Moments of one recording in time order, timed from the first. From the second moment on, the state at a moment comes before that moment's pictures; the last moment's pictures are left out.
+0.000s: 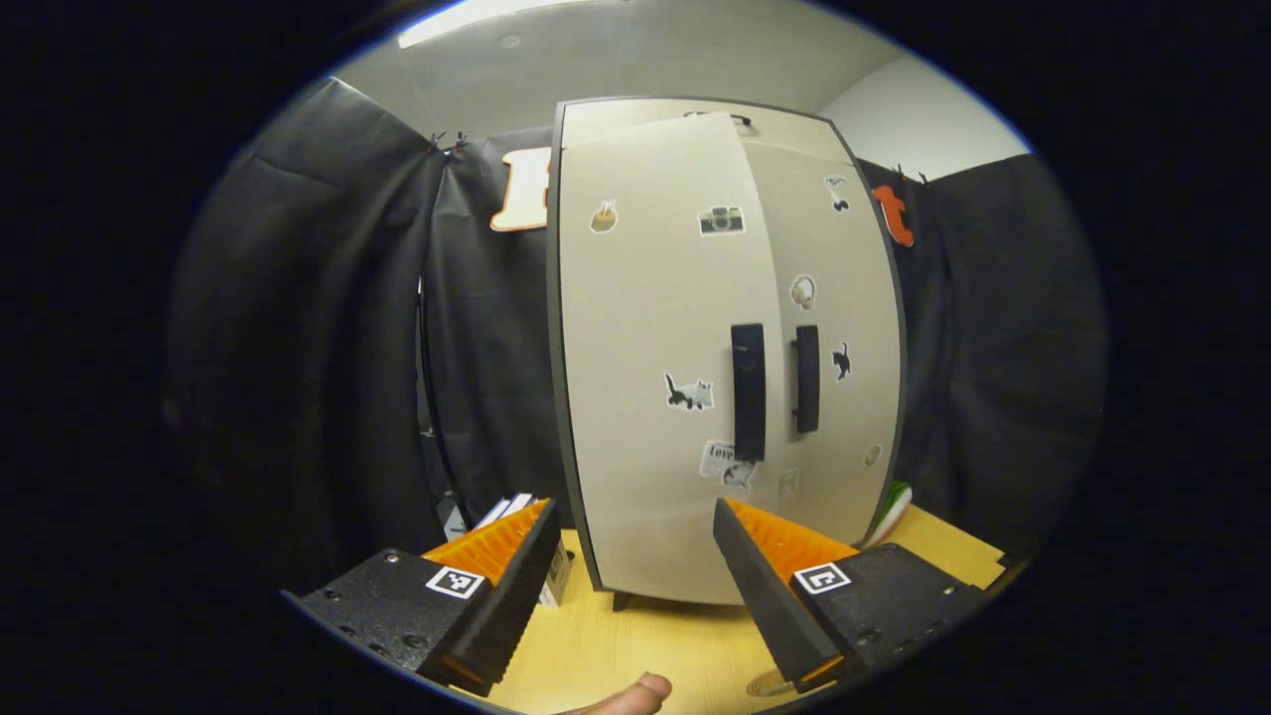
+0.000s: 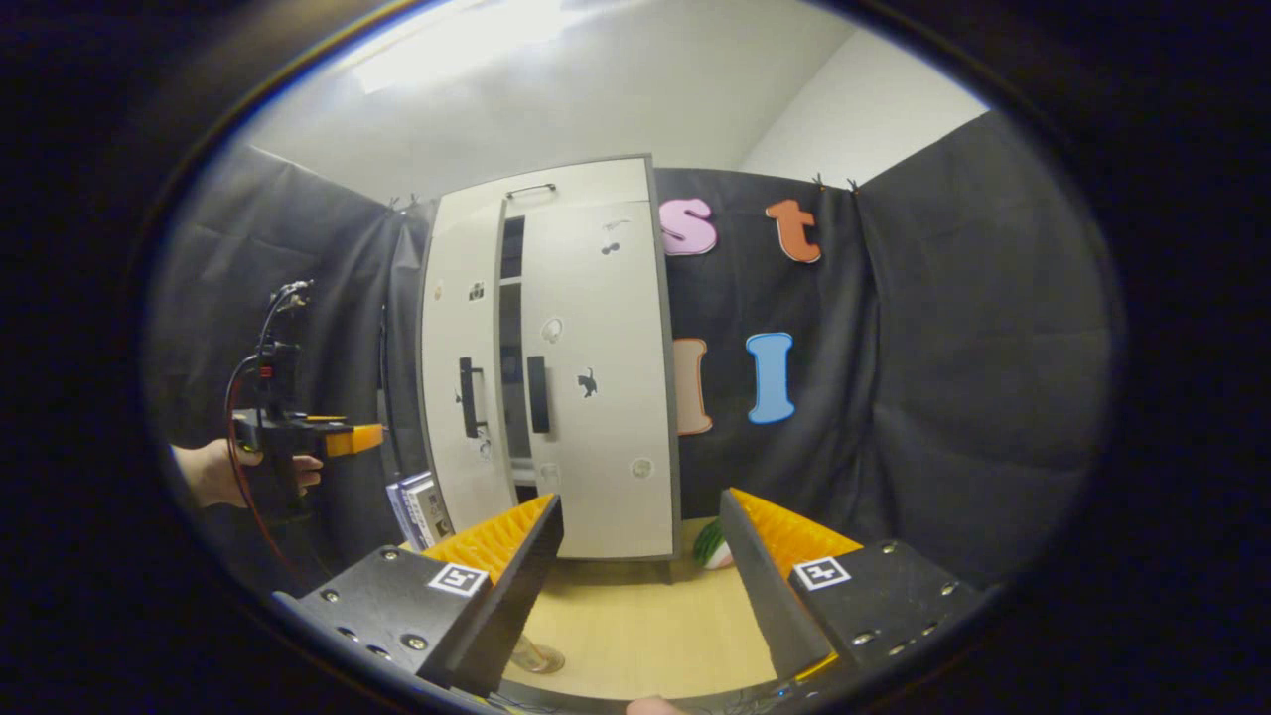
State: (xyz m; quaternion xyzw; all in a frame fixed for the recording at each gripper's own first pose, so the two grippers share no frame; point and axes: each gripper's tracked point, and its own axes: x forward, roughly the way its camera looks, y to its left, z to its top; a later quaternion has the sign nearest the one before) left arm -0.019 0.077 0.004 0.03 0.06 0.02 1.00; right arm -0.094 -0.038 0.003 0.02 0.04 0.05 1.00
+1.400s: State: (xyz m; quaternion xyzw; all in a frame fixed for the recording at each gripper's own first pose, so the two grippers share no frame) left arm -0.048 0.080 0.041 0.00 0.00 0.03 1.00; right arm -0.021 0.028 0.035 0.02 0.02 0.05 1.00
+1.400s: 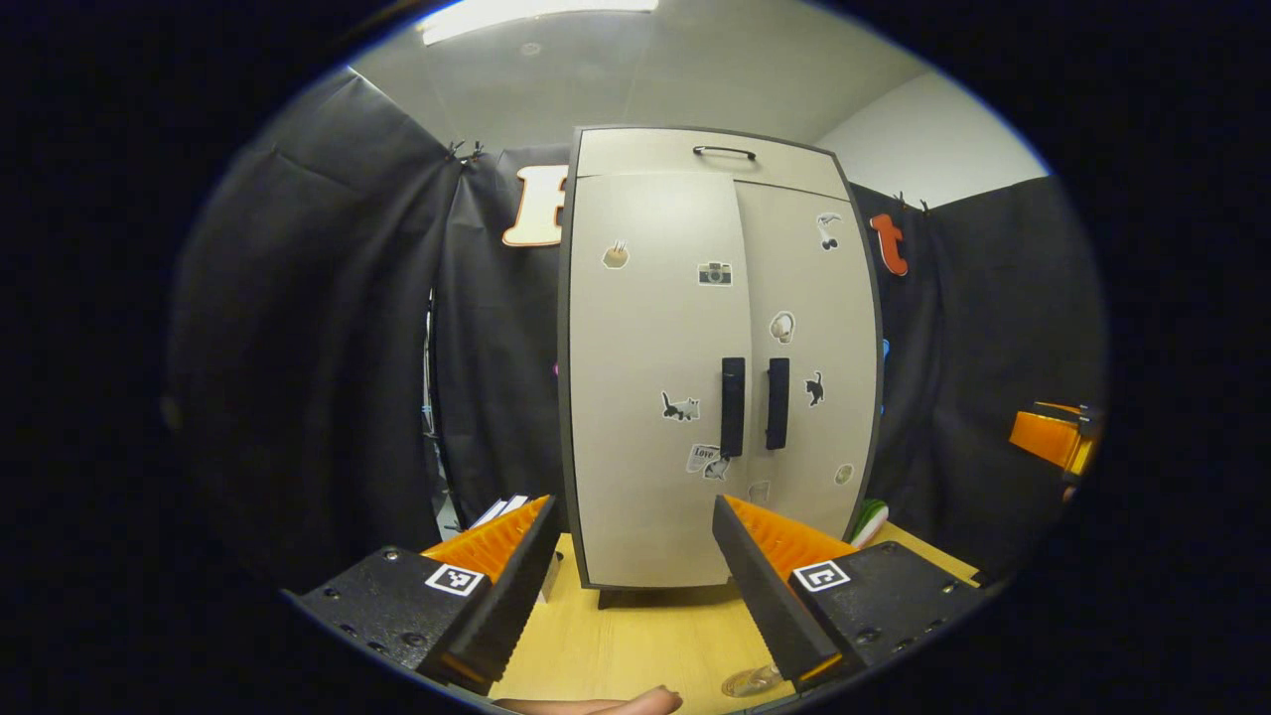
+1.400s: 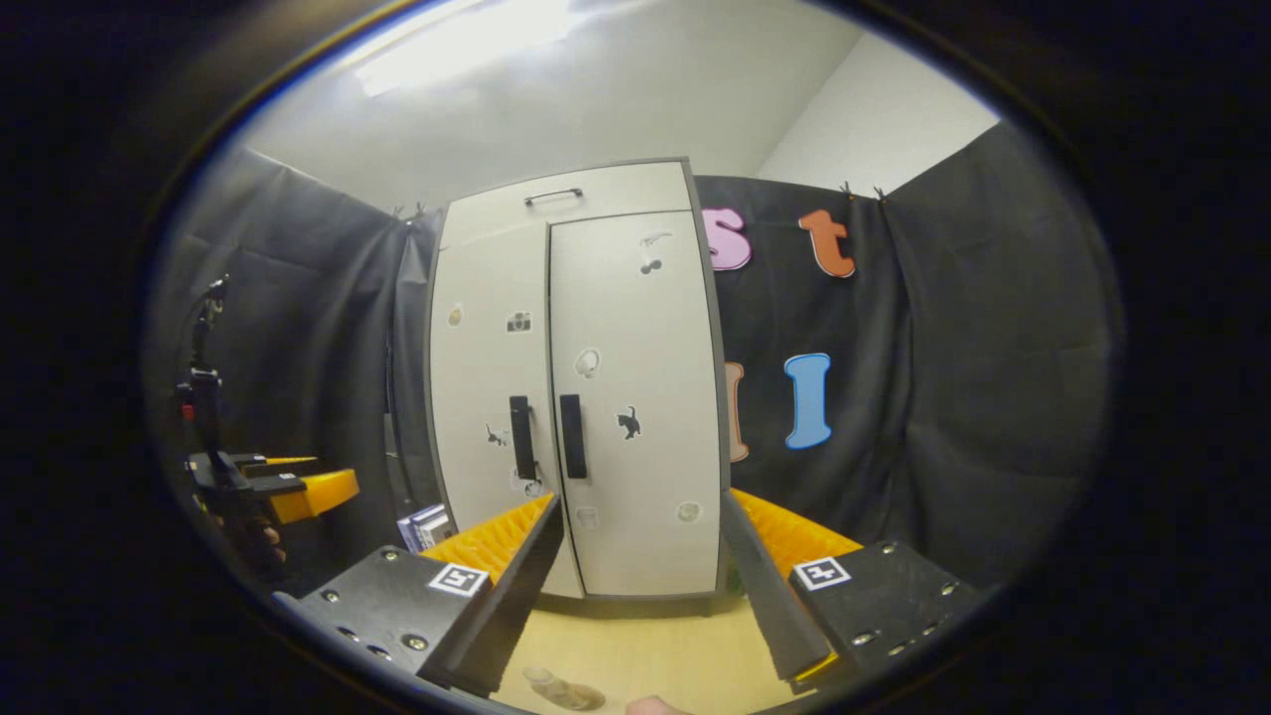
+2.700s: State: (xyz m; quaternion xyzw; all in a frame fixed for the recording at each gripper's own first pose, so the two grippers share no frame) left arm -0.016 0.071 0.050 0.03 -0.02 -0.01 1.00; right arm -0.022 0.028 0.040 0.01 0.01 0.01 1.00
